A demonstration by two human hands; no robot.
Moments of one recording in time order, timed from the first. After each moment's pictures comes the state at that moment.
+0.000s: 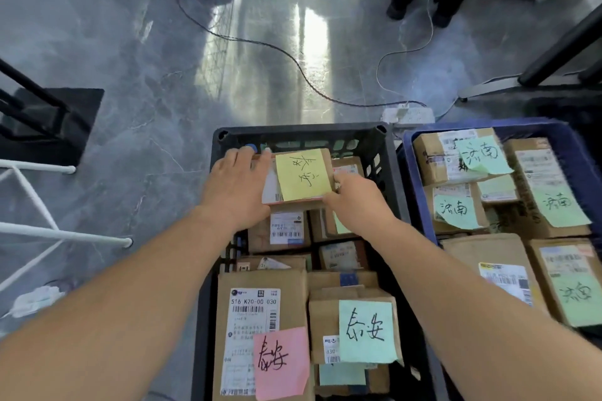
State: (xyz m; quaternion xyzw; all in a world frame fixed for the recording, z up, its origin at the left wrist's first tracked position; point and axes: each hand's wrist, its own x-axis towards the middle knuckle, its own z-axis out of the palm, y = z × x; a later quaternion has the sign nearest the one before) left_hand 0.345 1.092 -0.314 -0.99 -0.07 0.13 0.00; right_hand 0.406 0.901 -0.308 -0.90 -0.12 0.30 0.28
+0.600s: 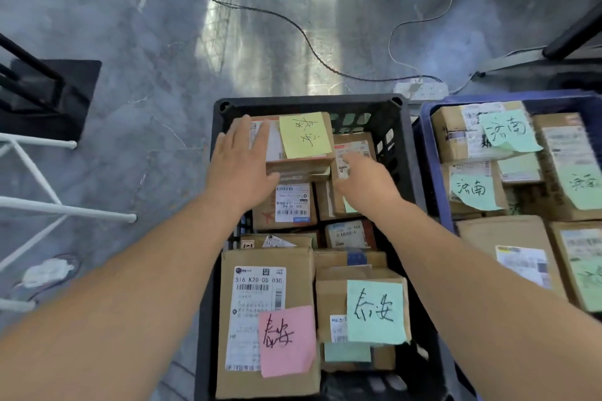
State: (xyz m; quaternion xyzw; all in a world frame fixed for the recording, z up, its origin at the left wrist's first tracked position) left_hand 0.343 1.091 -0.334 -0.98 -0.14 0.14 -0.07; right_hand 0.412 0.905 -0.340 -0.92 -0.10 0.29 0.22
